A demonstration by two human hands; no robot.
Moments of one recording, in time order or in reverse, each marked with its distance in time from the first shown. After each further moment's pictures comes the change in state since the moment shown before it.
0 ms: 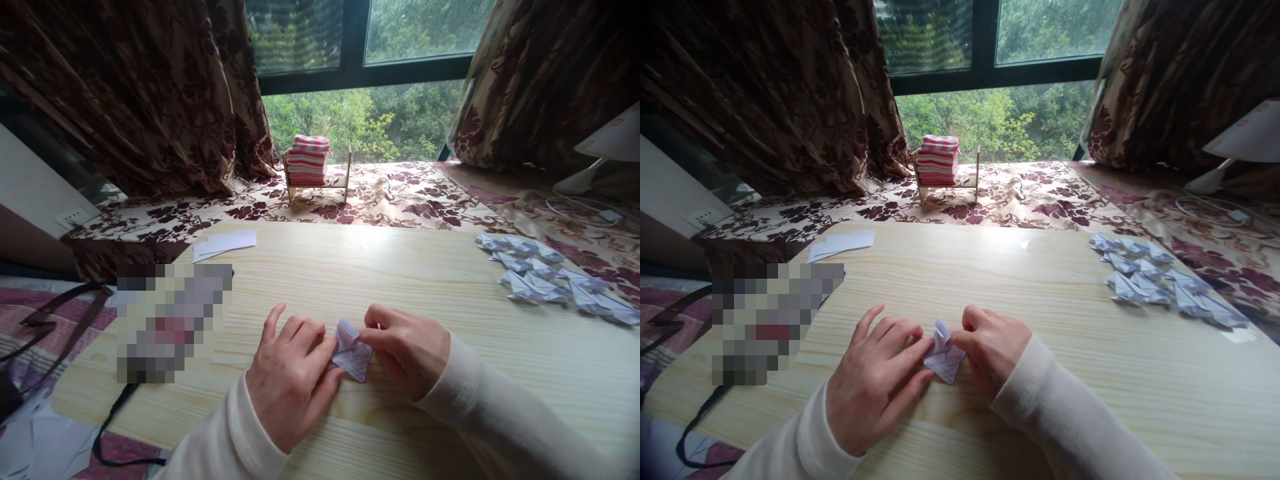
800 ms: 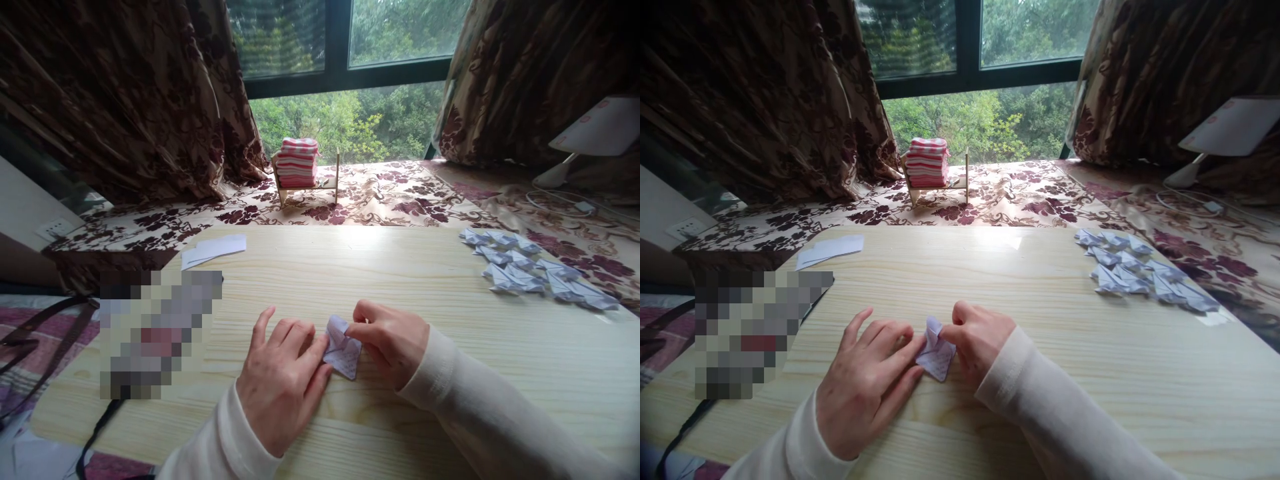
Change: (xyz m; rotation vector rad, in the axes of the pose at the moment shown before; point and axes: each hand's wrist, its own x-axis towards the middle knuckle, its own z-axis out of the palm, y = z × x) left_hand 0.001 0.001 0.003 0.088 0.016 0.007; right_hand 0.005 0.004 0.014 -0.003 0.096 0.063
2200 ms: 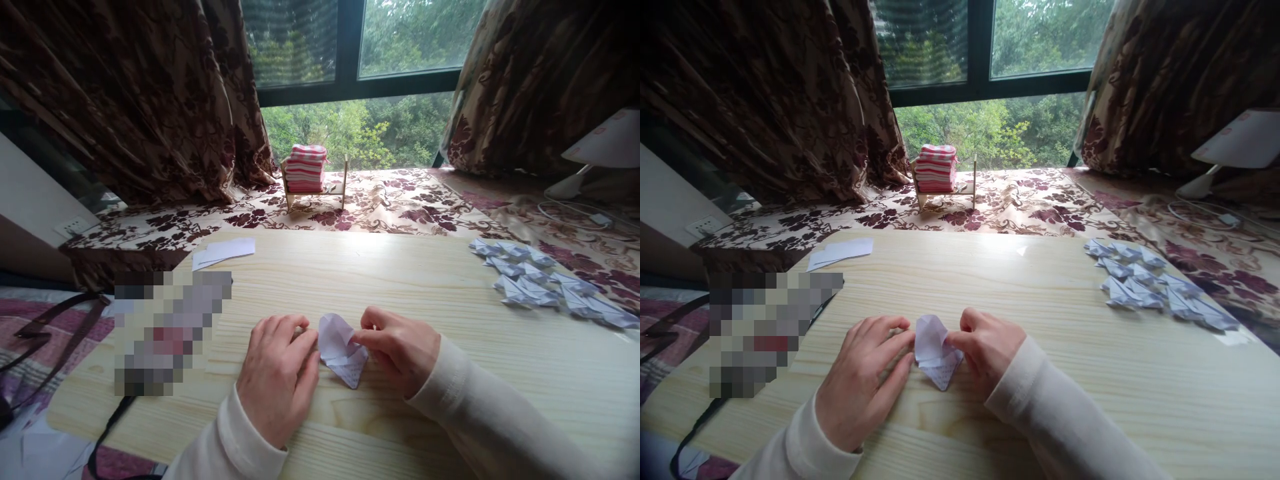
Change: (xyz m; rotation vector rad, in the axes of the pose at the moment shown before) left_hand 0.001 -0.005 -0.004 -0.109 0.037 -0.192; right_hand 0.000 -0.002 -0.011 0.044 -0.046 -0.028
